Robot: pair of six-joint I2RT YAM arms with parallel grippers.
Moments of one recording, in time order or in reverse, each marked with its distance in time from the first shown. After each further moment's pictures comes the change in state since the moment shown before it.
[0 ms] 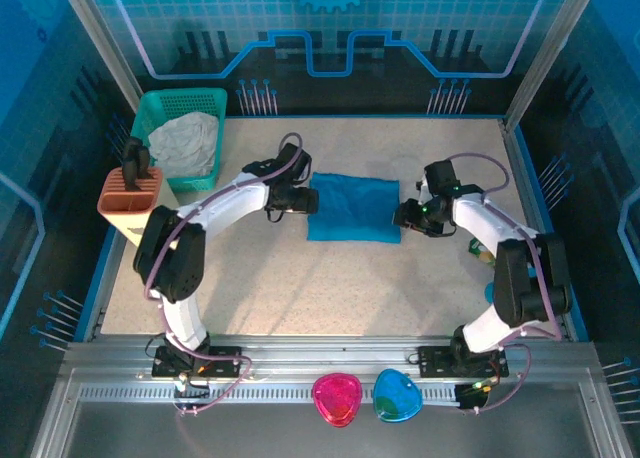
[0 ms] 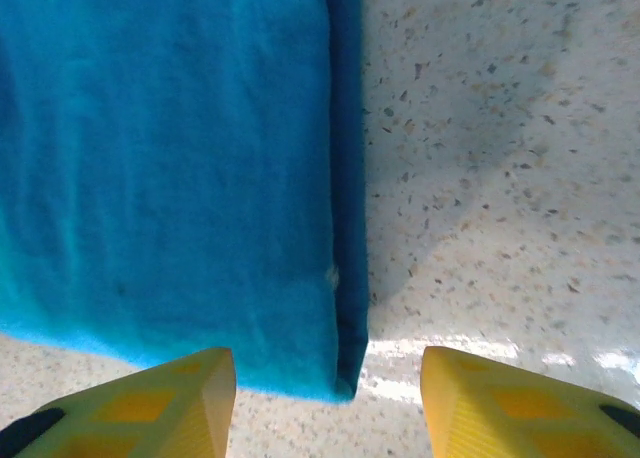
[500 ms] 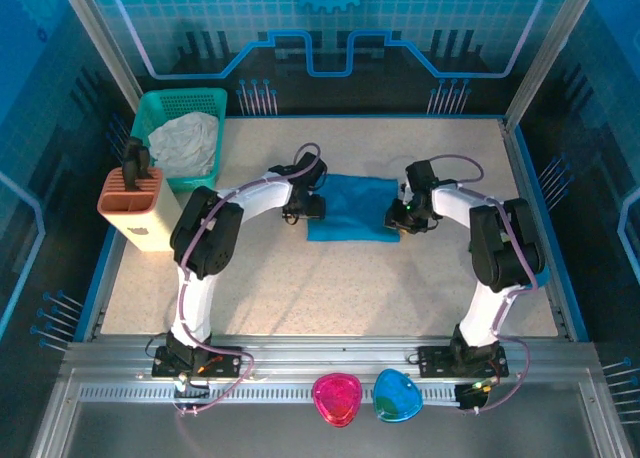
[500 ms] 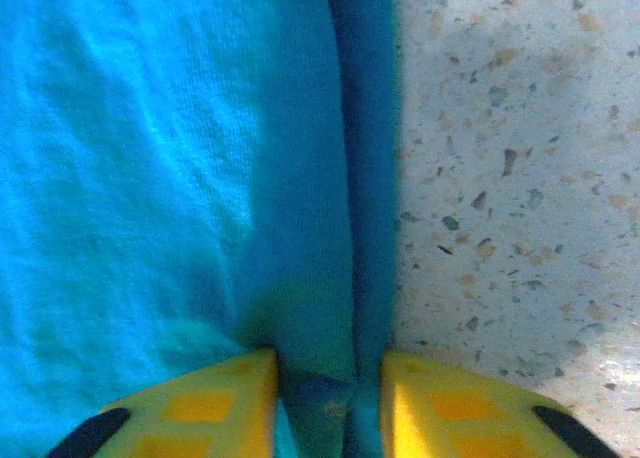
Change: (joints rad) left arm -0.013 0.260 0.107 0.045 0.021 -0.062; right arm 0.047 0.240 0.099 0.077 0.013 0.017
